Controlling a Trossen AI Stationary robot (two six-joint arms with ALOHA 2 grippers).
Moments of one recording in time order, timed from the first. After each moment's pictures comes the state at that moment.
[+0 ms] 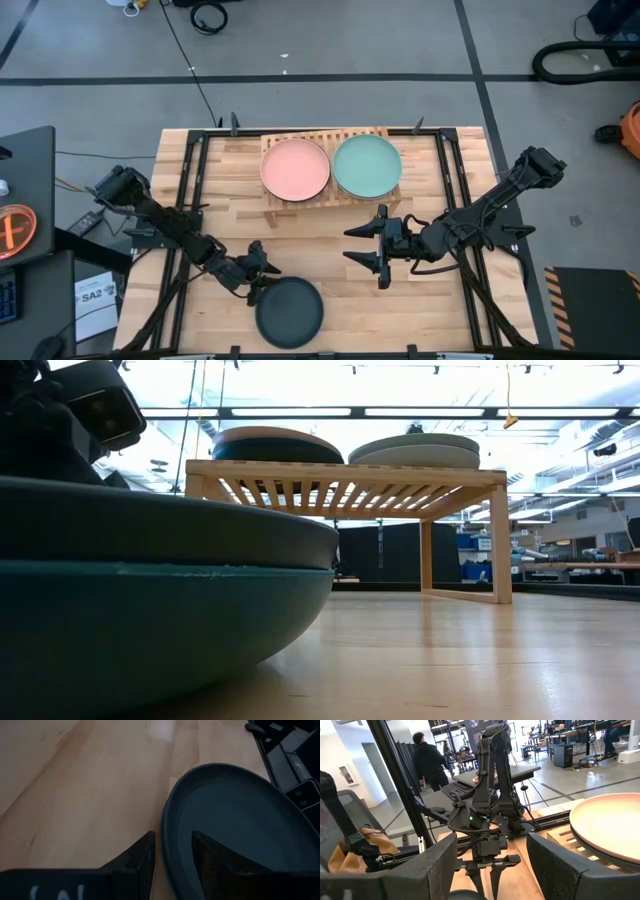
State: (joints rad) left arm -0.67 1.50 0.45 0.44 -0.47 -0.72; right arm 0.56 1.32 0.93 0.36 0.63 0.26
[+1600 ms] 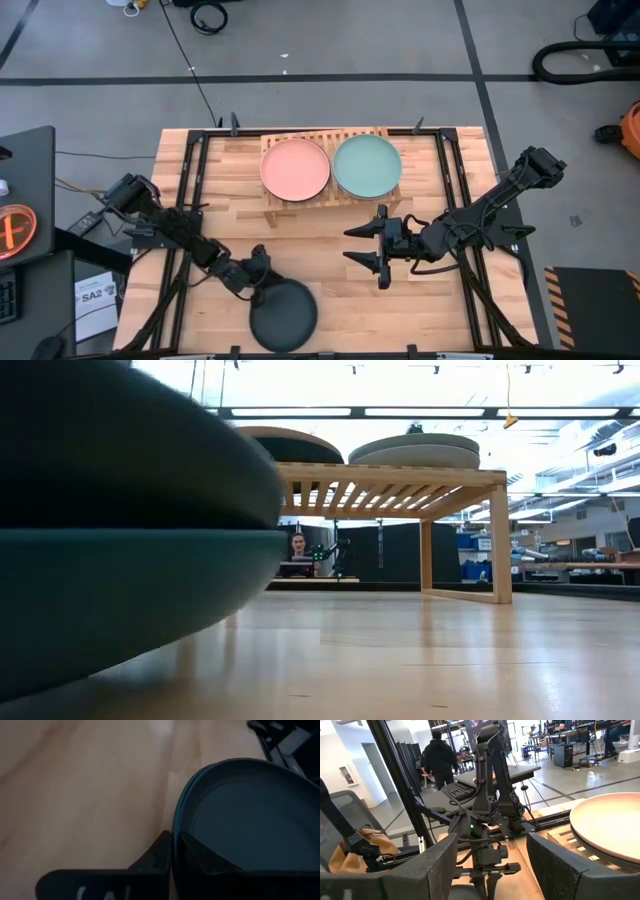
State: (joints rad) left arm -0.65 1.62 0.45 0.58 -0.46 -0.73; right arm 0.56 1.32 0.93 0.36 0.63 0.26
